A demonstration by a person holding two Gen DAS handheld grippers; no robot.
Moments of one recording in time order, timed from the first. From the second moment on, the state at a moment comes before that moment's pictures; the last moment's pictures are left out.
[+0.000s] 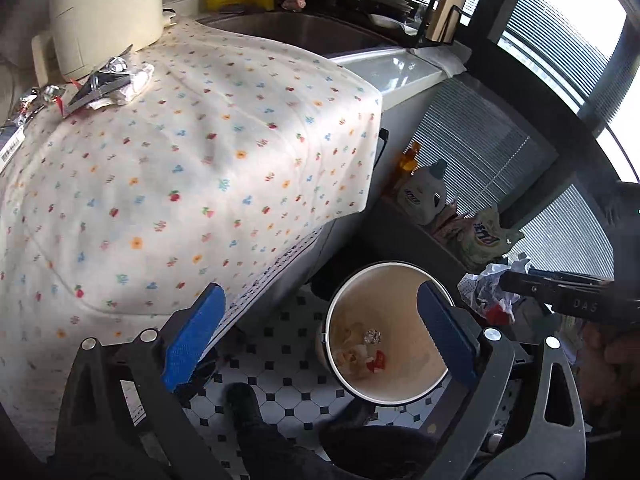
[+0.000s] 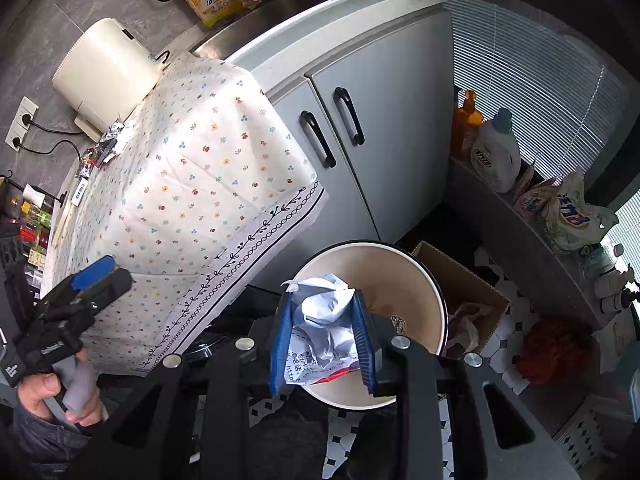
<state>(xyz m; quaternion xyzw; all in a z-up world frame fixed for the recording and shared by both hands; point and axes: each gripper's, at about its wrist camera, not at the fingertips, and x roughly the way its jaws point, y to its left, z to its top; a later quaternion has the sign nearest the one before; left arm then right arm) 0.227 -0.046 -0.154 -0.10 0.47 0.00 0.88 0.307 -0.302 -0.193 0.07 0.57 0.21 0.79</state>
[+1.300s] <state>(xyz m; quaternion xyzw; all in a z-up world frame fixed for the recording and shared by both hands) 0.180 0.175 -0.045 -0.18 0.31 0.13 0.93 0.341 -0.065 -0.058 -0.02 0.44 0.32 0.84</state>
